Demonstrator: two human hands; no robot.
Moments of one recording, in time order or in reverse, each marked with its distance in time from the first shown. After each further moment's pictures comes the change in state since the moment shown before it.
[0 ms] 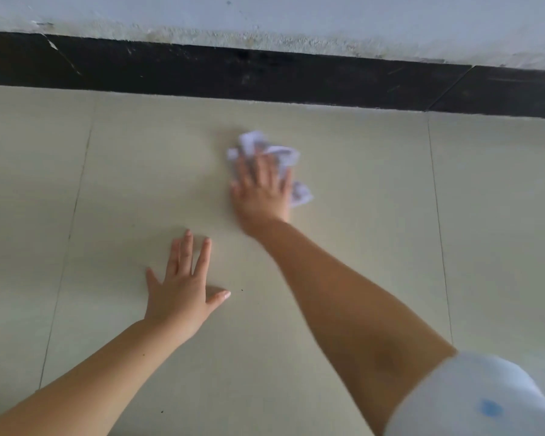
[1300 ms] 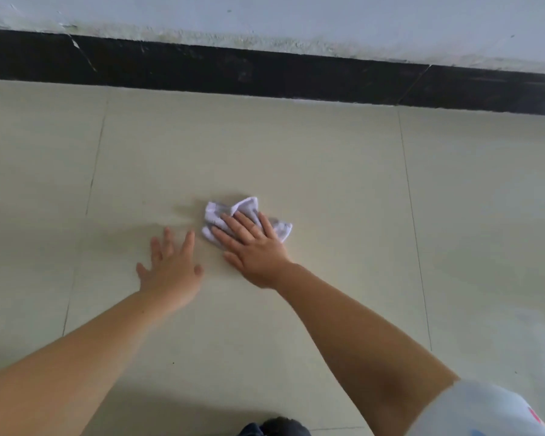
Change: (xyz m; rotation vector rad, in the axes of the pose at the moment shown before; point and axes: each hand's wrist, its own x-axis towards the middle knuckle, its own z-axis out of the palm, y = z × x) left_hand -0.028 -0.017 0.004 -0.173 -0.039 -0.151; right_hand -0.126 0.017 0.033 -0.122 -0.130 -0.428
